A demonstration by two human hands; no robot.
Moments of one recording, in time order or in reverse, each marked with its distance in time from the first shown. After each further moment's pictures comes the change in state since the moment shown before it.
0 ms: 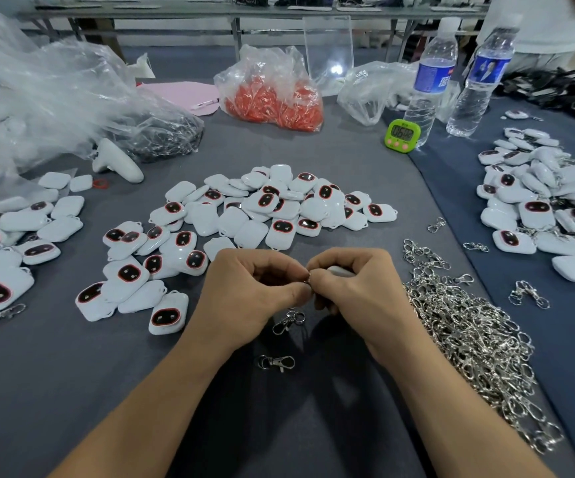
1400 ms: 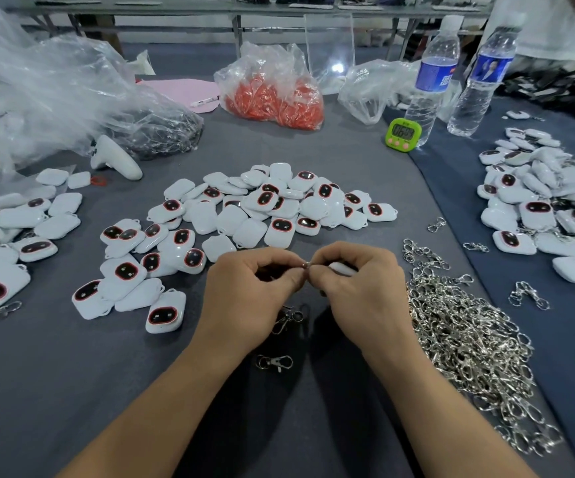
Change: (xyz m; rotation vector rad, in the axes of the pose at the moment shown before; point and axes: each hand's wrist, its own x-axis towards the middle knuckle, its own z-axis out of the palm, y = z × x) left_hand -0.001 -0.004 0.014 0.158 0.193 0.001; right_hand -0.003 -0.001 0.005 -0.219 0.239 -0.089
